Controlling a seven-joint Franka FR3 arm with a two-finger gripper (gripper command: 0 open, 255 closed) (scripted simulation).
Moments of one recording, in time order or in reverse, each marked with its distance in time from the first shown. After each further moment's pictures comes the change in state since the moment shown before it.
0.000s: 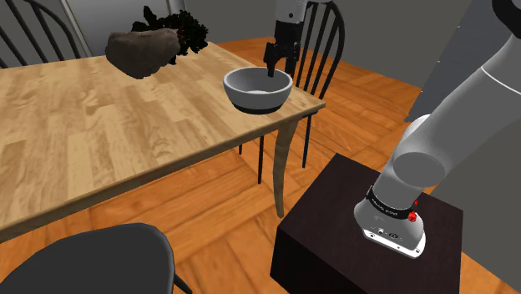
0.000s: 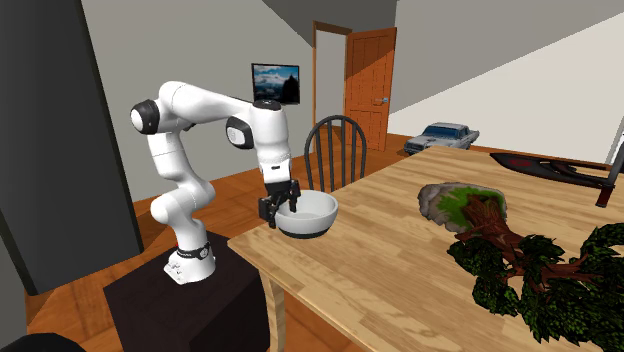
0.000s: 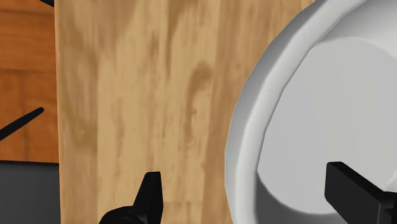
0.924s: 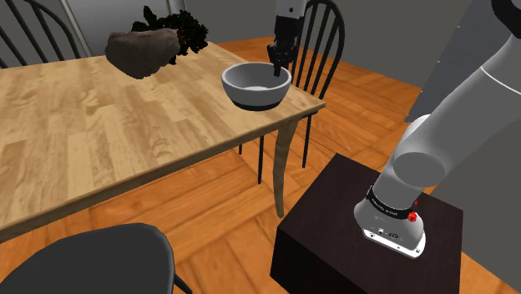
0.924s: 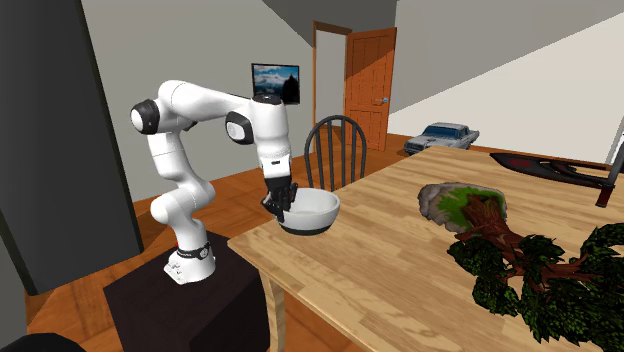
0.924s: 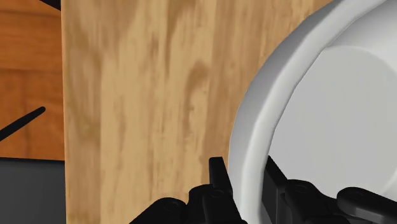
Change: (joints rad) arm 0.000 0.002 0.000 0.035 -0.001 -0.034 0.004
